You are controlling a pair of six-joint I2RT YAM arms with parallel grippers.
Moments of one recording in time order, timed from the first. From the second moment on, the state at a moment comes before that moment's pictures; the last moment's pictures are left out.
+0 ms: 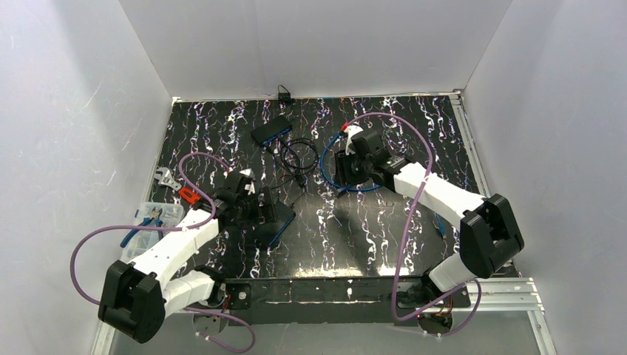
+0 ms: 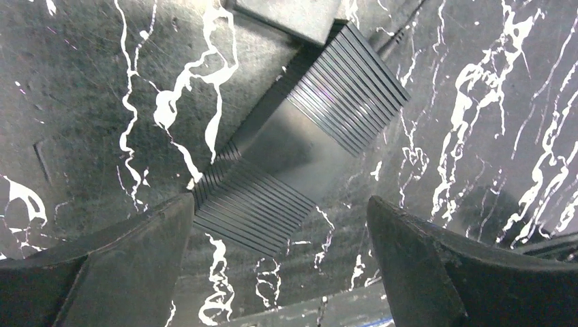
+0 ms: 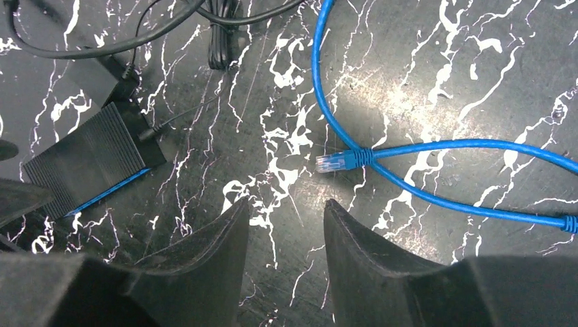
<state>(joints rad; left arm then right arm) -0.43 1.08 0.63 -0.61 0.05 -0.59 0.64 1.51 1.10 -0.38 -0.09 0.28</state>
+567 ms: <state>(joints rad) -0.43 1.17 0.54 -0.45 0.16 -0.63 0.62 1.48 1.08 -0.41 -0.09 0.25</state>
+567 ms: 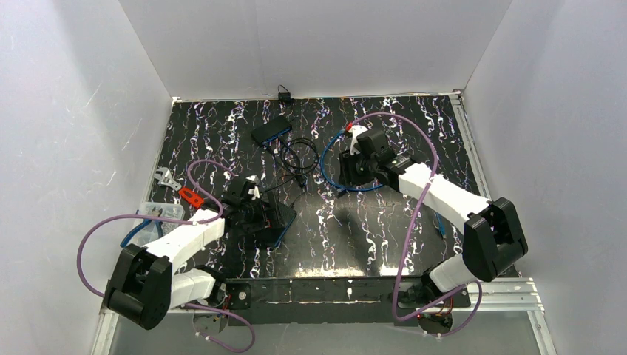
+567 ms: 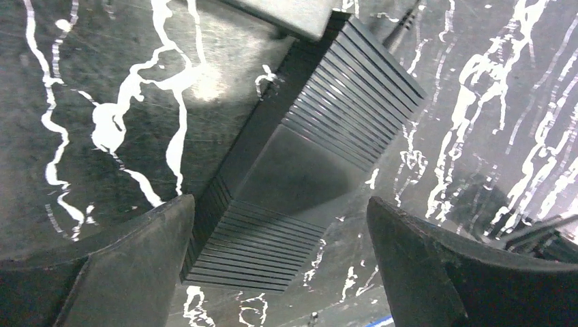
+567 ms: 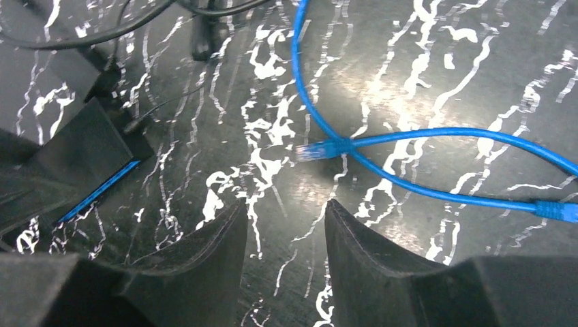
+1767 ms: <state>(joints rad) -0.50 1.01 0.50 -0.49 0.38 -0.72 0.50 1.69 1.10 -0.46 -0.10 -0.54</state>
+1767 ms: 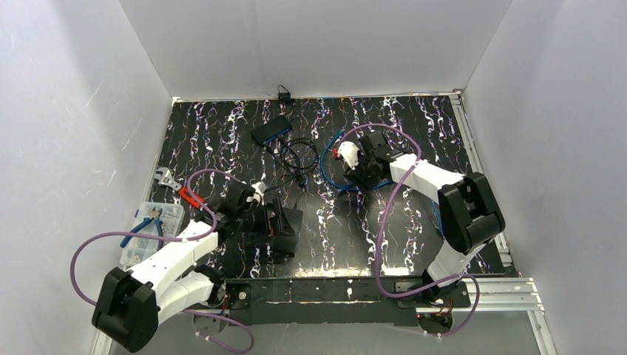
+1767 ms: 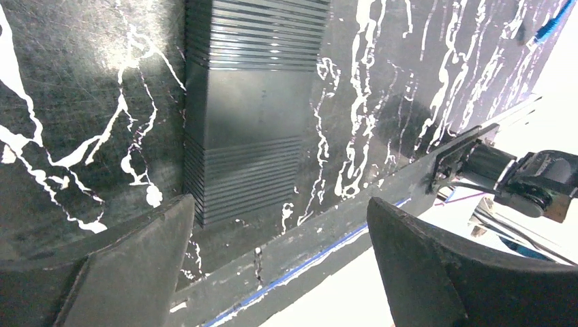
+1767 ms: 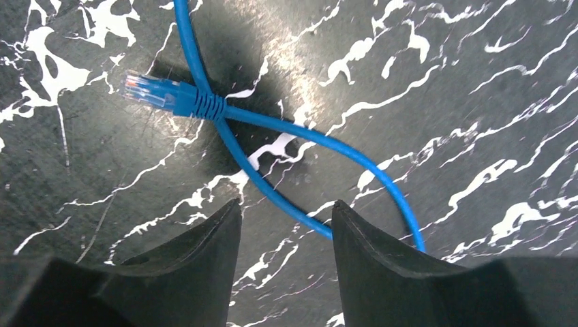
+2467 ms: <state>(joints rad) -0.50 0.90 0.62 -0.73 0.32 -0.65 0.49 1.85 1.21 -0.40 -0.19 -0.78</state>
